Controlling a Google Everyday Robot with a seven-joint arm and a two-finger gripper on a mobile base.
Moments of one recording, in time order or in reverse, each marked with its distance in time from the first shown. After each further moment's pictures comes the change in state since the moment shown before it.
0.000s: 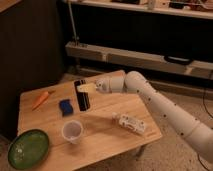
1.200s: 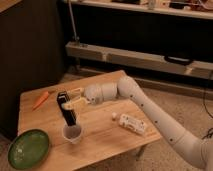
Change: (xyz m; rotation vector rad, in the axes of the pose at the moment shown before) arm 0.027 0.110 0.015 -0.309 -0.014 -0.261
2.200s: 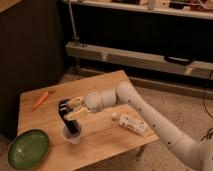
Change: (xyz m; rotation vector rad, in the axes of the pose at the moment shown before) arm 0.042 -0.003 0.010 -0.083 0.027 -0.067
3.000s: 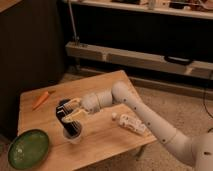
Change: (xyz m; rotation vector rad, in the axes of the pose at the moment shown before) arm -0.002 0.004 0.010 -0.049 0.044 -0.038
